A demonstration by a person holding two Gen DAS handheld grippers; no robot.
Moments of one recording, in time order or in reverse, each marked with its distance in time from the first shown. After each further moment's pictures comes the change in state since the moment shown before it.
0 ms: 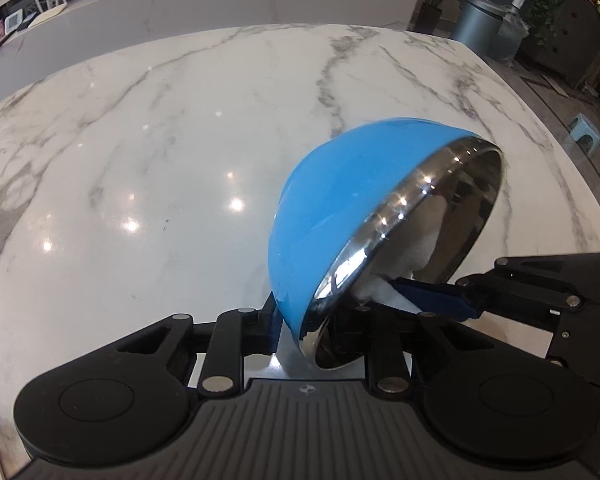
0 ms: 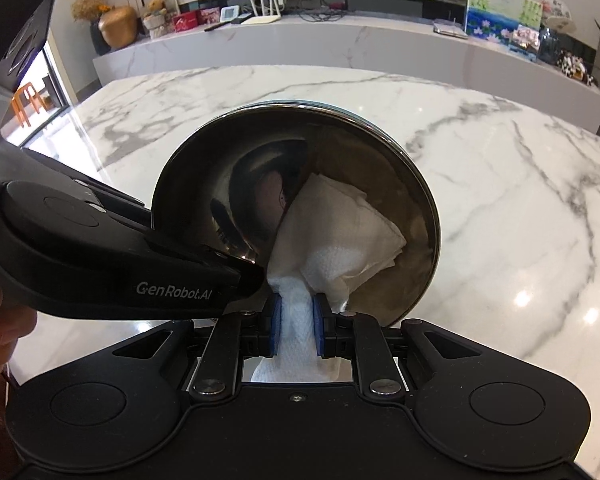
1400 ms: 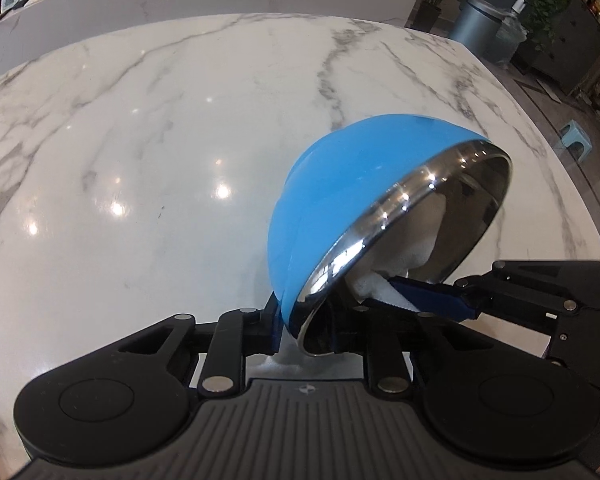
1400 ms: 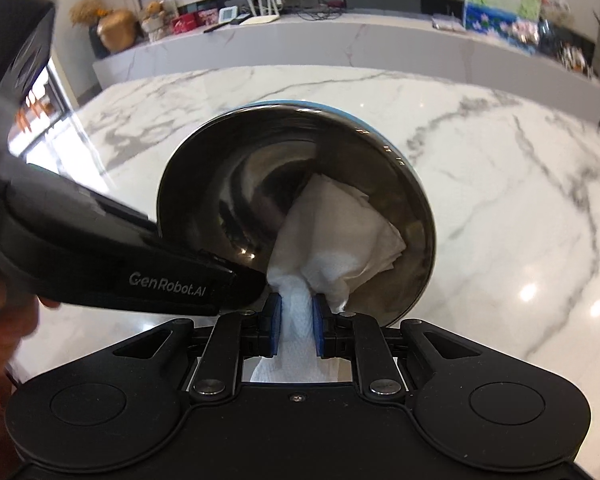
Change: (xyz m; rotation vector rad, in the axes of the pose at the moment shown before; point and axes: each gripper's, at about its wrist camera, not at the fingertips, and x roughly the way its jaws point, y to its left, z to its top) left arm 0.006 0.010 0.003 -0.051 0.032 -0.057; right arm 0.022 0.011 0.031 -0.017 -0.002 -0.014
